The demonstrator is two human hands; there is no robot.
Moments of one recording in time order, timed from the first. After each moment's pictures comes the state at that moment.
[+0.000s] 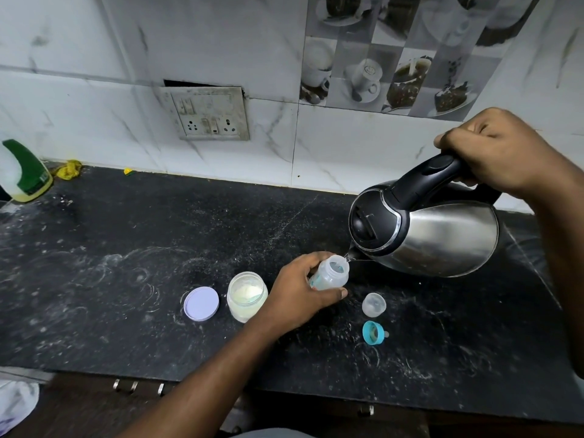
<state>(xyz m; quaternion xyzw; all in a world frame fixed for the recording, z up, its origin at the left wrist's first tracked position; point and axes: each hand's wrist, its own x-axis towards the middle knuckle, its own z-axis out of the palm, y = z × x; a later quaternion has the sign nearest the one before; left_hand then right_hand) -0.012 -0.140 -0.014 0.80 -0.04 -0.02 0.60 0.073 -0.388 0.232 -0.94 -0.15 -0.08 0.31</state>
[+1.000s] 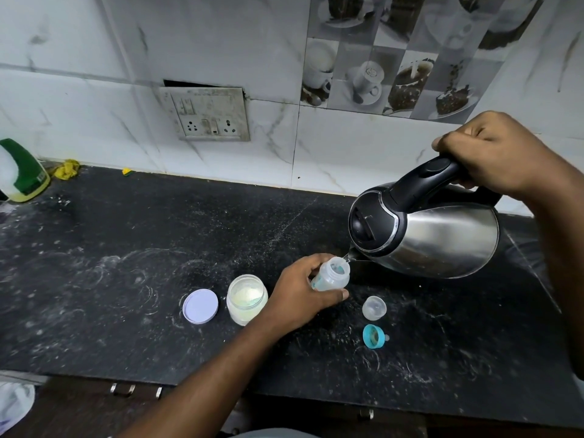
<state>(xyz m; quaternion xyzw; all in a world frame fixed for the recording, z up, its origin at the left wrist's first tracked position) -0.003 -0.141 -0.022 0.79 -0.05 -0.03 0.61 0.082 -0.384 0.233 -0.94 -0.15 -0.08 0.28</state>
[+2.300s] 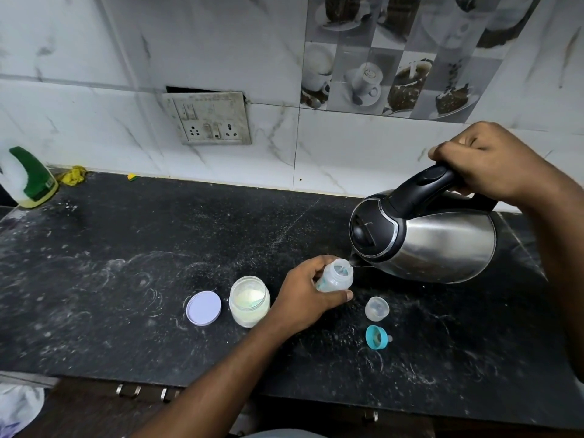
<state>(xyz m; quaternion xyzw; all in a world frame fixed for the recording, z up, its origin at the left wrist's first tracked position) -0.002 -0.150 -0.027 0.79 -0.04 -0.03 0.62 0.086 -0.396 0.218 -0.95 -0.16 -0.07 0.27</state>
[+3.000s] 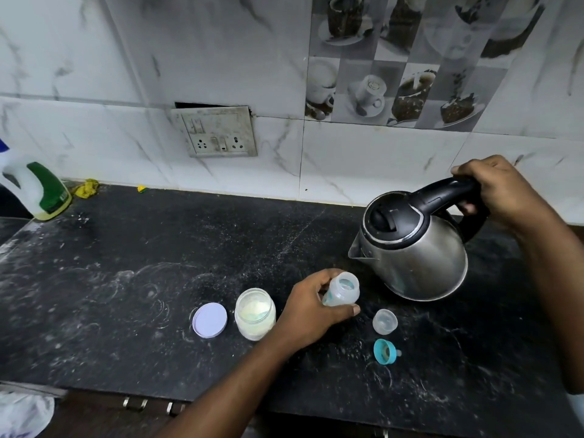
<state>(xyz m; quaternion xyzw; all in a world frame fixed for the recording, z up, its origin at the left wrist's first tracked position) -0.001 -0.151 -0.030 0.78 -0.04 -0.02 0.62 0.125 -0.435 0.162 -0.83 -0.07 -0.04 0.55</state>
